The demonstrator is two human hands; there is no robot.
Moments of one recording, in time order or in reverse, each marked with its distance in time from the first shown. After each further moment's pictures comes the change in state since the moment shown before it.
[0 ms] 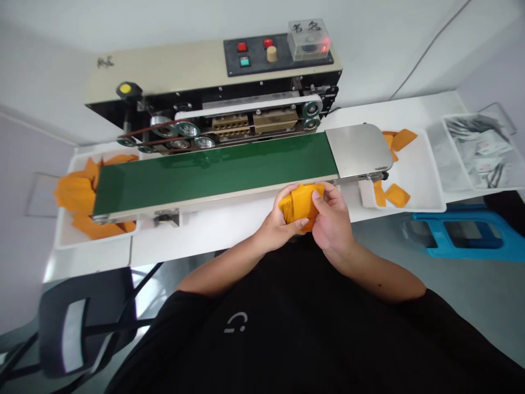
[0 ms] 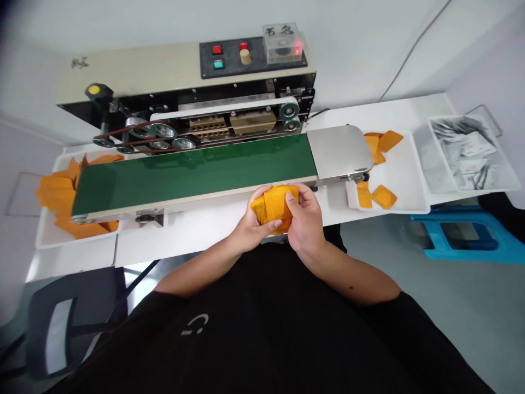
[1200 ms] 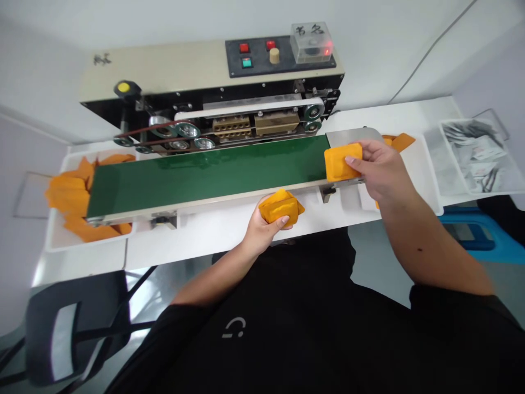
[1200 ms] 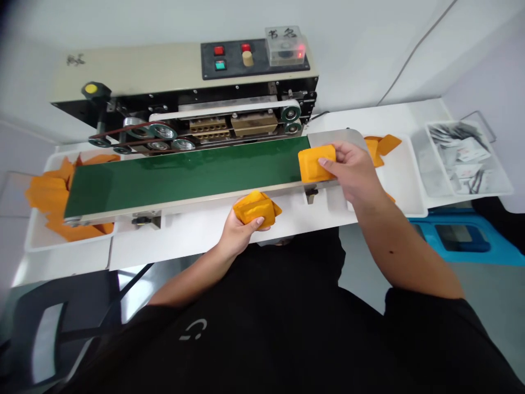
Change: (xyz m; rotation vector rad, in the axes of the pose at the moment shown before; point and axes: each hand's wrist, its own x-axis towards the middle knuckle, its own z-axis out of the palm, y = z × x) left_hand -0.020 -0.009 -0.025 -0.229 0.288 -0.206; right_hand 0.126 -0.100 -0.056 -0.453 -0.127 -0.052
